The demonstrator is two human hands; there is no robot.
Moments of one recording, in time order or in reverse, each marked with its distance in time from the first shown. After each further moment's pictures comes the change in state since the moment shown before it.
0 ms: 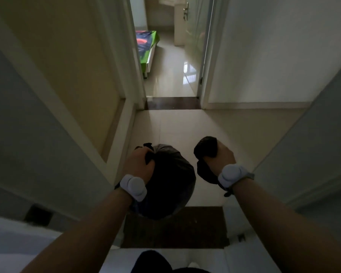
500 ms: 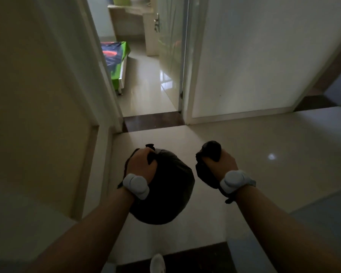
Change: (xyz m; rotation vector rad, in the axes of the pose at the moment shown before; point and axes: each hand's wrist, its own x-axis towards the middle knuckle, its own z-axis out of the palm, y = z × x) left_hand 0.298 0.009 0.042 -0.016 -0.016 0.182; right_hand 0.239 -0.034 -0.011 0.047 0.093 0.118
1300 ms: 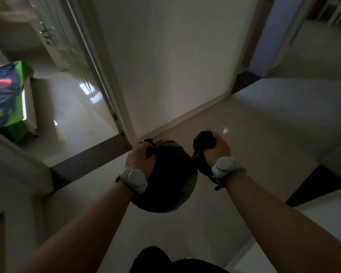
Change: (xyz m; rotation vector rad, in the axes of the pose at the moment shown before) left_hand 0.358 0.206 0.206 -0.049 -0.341 0.295; right_hand 0.323 0.126 -0.175 0.040 0.481 0.251
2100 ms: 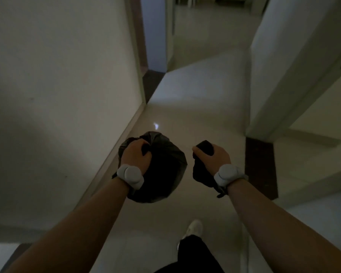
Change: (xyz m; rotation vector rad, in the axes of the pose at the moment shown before) left_hand 0.414 0.228 0.231 -0.039 -0.406 0.486; right_hand 0.306 0.163 -0.119 0.162 0.297 0.531
